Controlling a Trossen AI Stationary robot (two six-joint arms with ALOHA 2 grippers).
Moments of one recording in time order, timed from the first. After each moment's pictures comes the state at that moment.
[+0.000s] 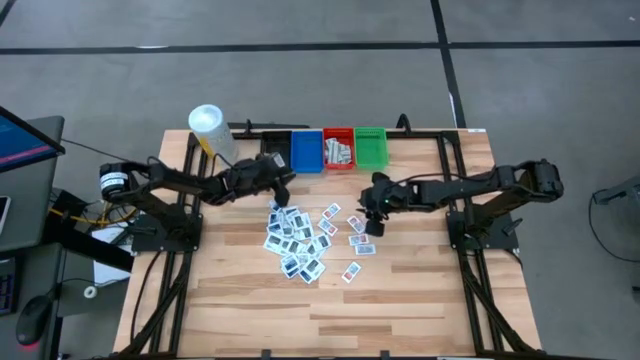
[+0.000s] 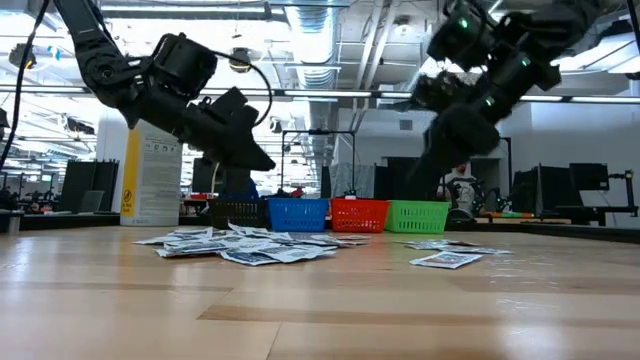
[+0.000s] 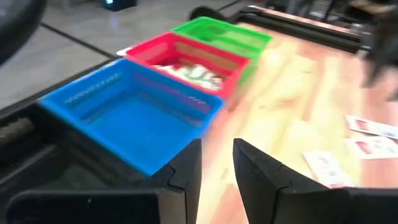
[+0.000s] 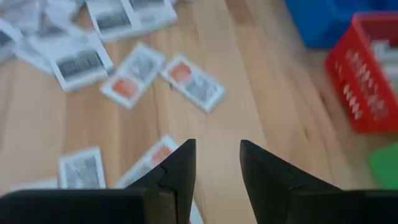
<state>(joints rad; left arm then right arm) 0.33 1.47 0.42 0.70 -0.15 -0.10 -0.10 1.40 0.62 -0.03 0.16 -0.05</state>
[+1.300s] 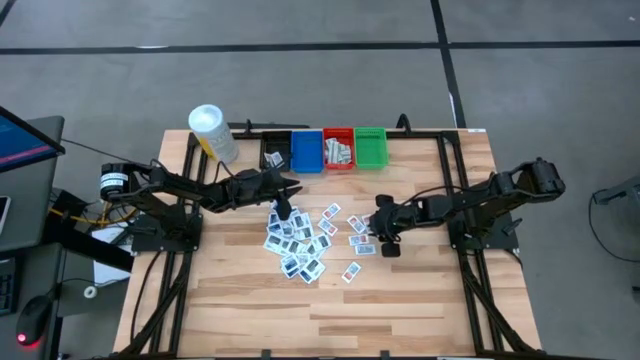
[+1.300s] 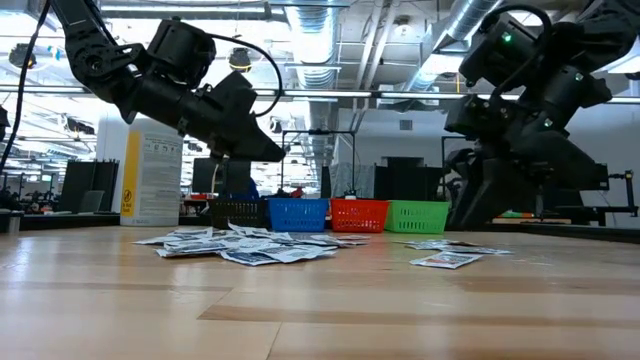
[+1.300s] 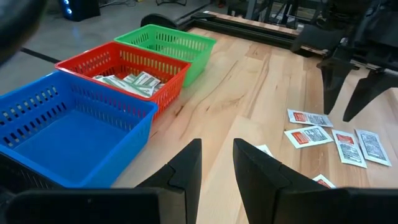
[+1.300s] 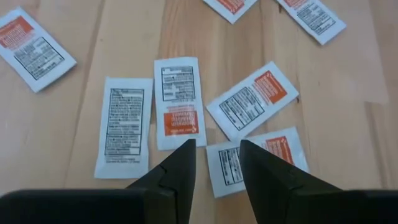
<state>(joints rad) 0.21 1.47 0.42 0.74 -0.15 -0.09 0.06 1.40 0.48 -0.01 0.08 -0.06</state>
